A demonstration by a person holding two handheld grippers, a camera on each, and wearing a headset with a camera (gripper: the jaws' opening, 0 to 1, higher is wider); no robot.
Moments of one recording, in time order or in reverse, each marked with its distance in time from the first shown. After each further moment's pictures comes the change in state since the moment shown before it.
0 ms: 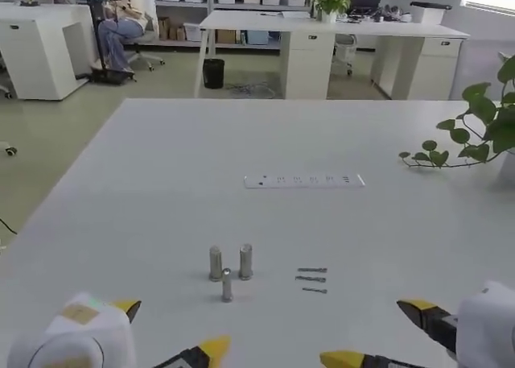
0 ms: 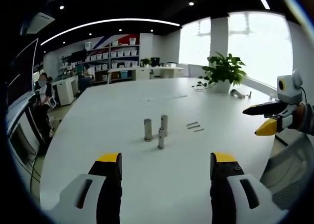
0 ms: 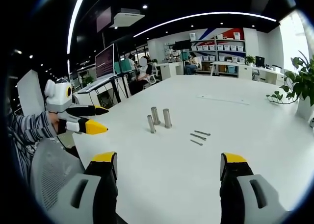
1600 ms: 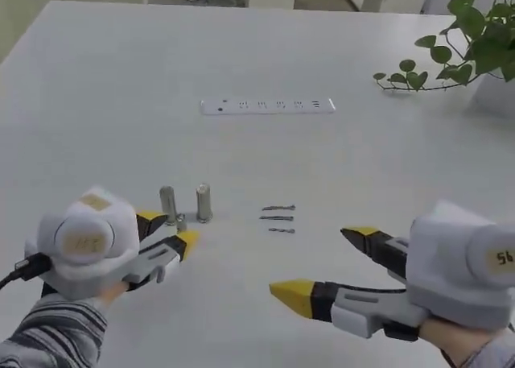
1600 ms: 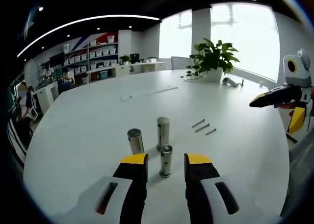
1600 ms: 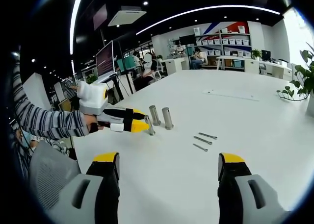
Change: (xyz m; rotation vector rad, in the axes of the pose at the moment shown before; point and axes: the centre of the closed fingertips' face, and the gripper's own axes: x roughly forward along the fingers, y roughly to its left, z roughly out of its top) left arm 0.127 0.008 -0.005 0.103 0.037 -0.159; right arm 0.042 -0.010 0.001 0.021 0.038 0.069
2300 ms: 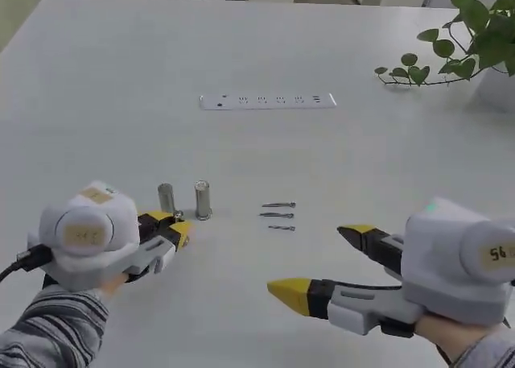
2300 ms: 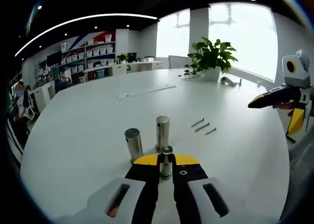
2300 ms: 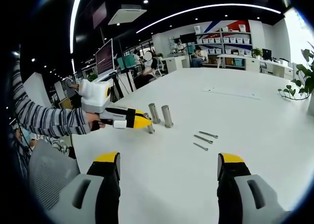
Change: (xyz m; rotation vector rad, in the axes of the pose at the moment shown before) left arm 0.004 -0.003 0.000 -0.009 0.002 -0.034; right arm 0.005 -0.001 -0.004 -0.002 0.017 0.005
